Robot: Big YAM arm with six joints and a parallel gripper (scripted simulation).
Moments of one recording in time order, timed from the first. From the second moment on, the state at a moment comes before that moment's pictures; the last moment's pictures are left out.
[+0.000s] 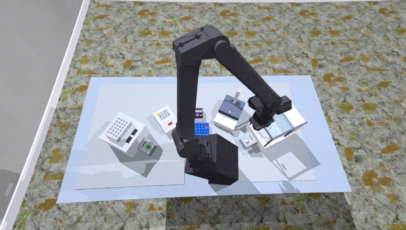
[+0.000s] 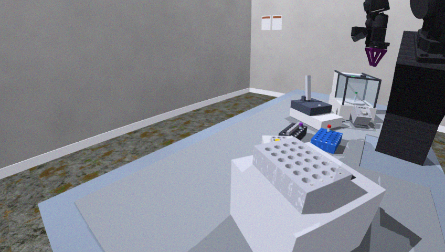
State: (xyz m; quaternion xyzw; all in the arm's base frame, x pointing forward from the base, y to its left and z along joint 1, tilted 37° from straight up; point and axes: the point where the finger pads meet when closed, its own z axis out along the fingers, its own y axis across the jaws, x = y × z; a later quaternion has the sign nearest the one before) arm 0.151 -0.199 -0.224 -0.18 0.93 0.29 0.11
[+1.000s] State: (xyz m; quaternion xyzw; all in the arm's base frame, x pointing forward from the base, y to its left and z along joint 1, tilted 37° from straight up) arm 0.185 -0.266 -0.272 -0.18 0.93 0.30 0.11
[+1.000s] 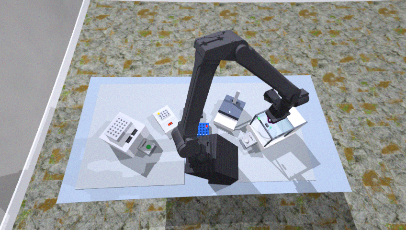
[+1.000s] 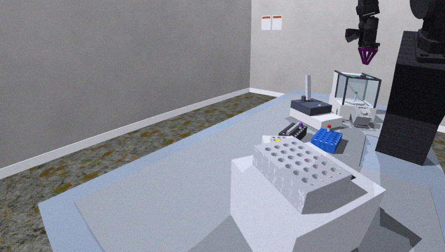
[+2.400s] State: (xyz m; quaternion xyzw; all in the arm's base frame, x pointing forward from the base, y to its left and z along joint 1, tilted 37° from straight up) arm 0.186 -0.266 -0.272 -0.18 0.93 0.30 0.11
